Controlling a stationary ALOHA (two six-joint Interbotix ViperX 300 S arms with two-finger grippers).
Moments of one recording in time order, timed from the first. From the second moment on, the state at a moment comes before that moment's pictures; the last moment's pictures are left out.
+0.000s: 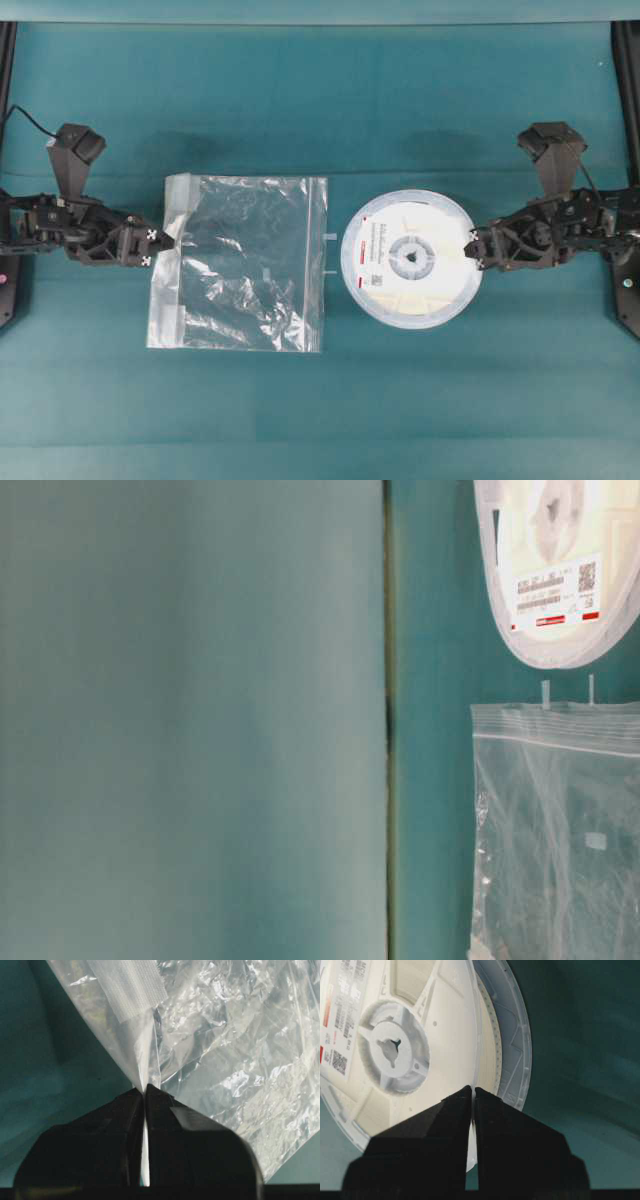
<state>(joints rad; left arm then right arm) 0.19 -0.17 1.27 0.01 -0.36 -1.06 -0.17 -0.28 1.18 0.17 0.05 0.99</state>
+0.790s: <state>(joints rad) 0.19 -0.17 1.26 0.01 -0.36 -1.06 -0.16 -0.27 1.17 0.17 0.03 0.99</state>
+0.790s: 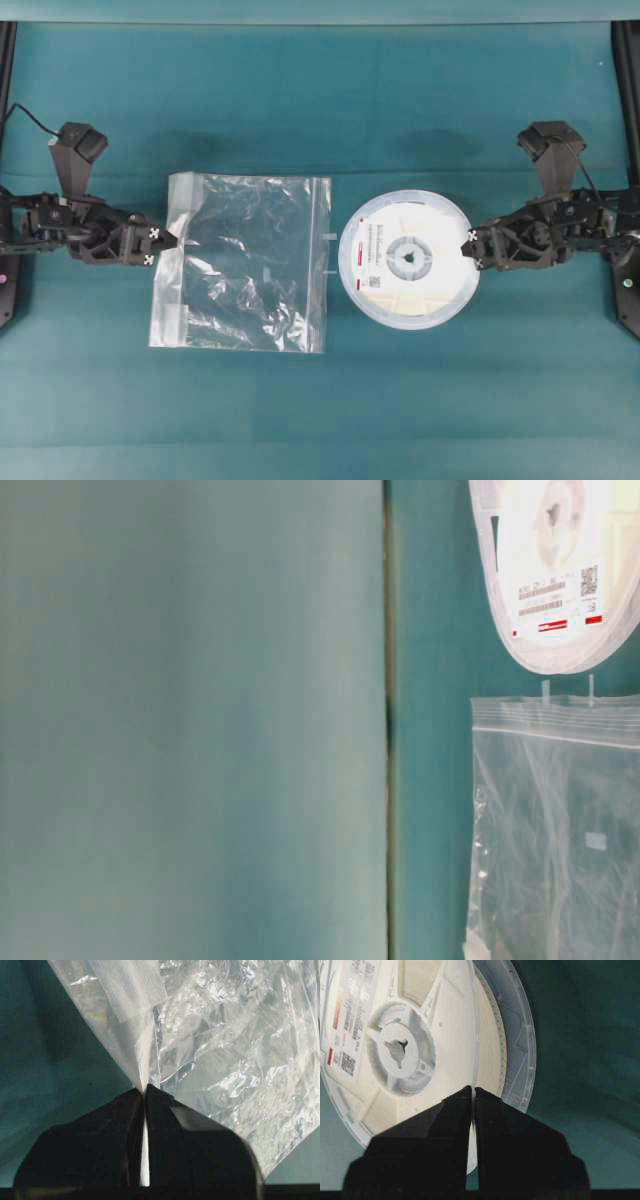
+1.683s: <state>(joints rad) 0.19 -0.19 1.26 0.01 -0.36 -1.06 -0.16 -0.27 1.13 0.17 0.10 0.99</state>
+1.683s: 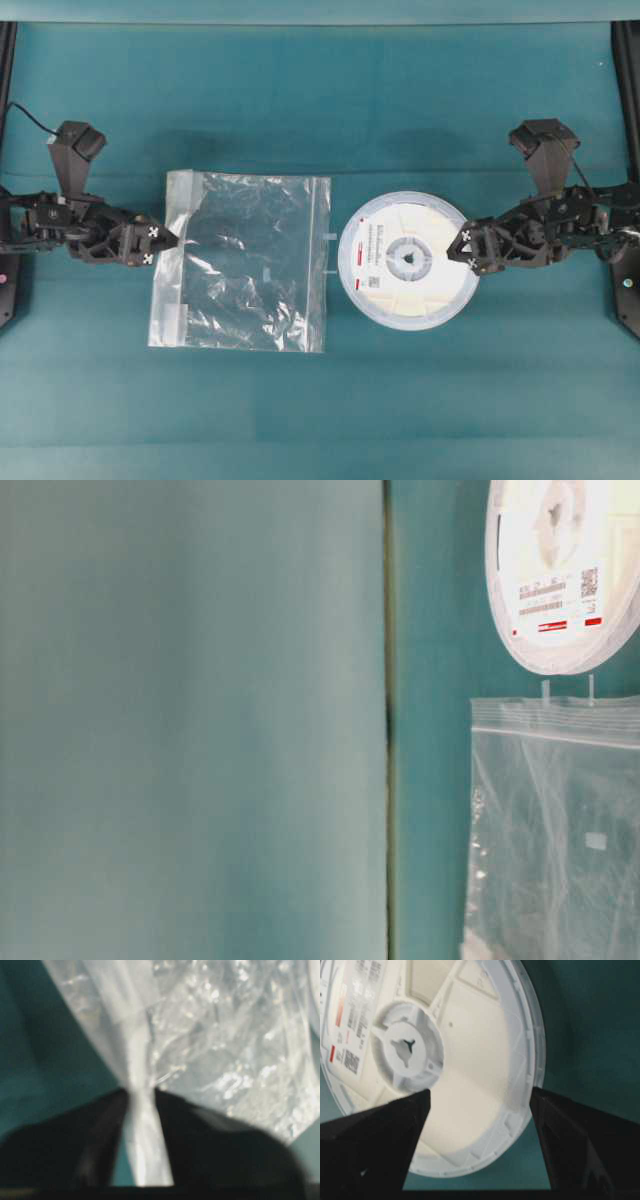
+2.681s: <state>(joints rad) 0.19 -0.72 1.27 0.02 0.02 -1.01 -0.18 -0.51 1.13 0.10 0.21 0.99</state>
